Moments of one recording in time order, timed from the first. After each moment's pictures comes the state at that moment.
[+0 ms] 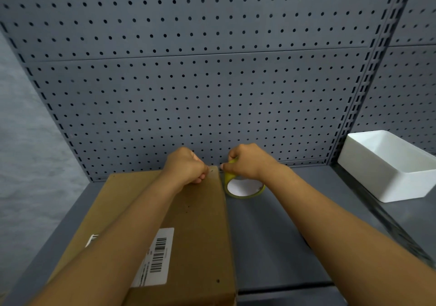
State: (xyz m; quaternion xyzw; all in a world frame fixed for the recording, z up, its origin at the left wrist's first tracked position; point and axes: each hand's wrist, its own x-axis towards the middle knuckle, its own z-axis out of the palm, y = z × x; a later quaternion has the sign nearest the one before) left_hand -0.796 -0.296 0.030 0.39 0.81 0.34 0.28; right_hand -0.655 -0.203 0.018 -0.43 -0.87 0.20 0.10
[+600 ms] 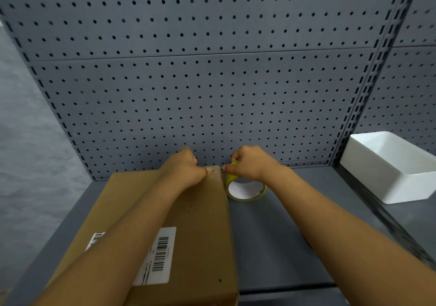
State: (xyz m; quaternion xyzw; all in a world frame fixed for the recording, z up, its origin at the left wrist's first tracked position) left_hand -0.802 -0.303 0.025 0.49 0.84 0.19 0.13; right_hand -0.657 -0.199 0.011 -0.44 -0.87 0.22 0.09
